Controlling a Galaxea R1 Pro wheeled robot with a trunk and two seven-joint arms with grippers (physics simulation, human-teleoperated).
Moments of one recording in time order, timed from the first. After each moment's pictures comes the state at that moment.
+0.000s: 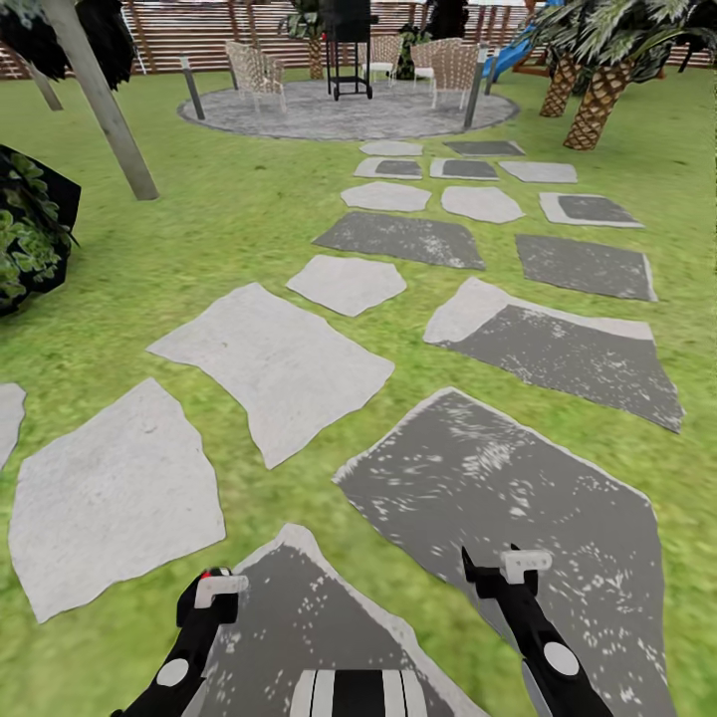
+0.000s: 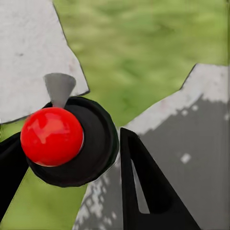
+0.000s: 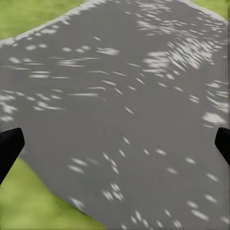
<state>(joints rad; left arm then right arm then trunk) -0.40 0.05 -0.06 -0.50 0.01 -0.35 0.15 -0.24 -0.05 0.00 -0.99 0.00 -0.16 0.01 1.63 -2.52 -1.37</state>
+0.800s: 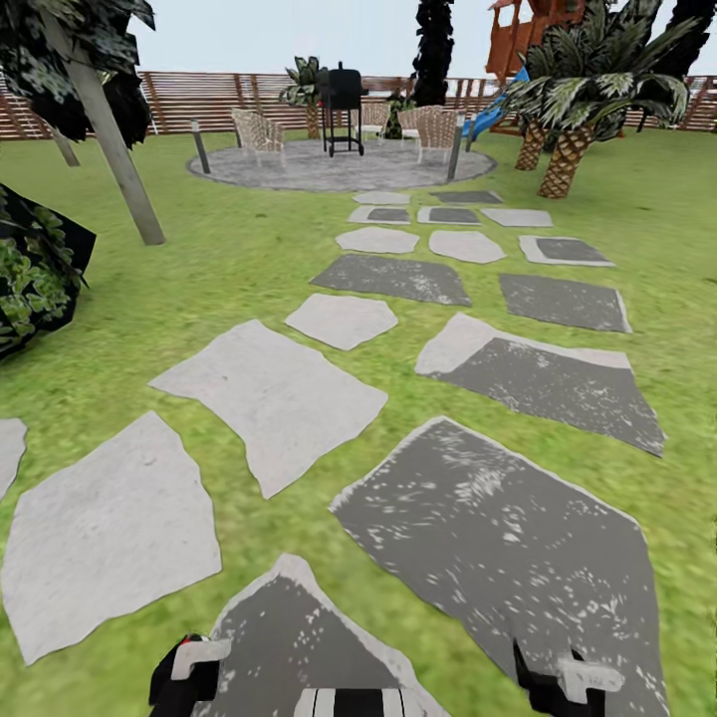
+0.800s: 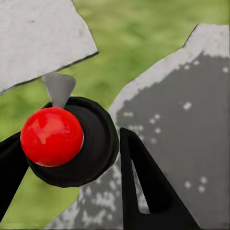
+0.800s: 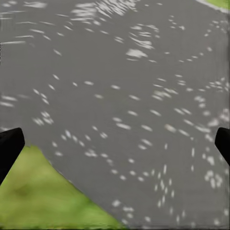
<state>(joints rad) -0.26 0.07 -0.03 -0.49 0.01 -0.34 0.13 -0.11 -0.07 -0.18 -0.69 0.01 -0.46 0.02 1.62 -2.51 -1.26</state>
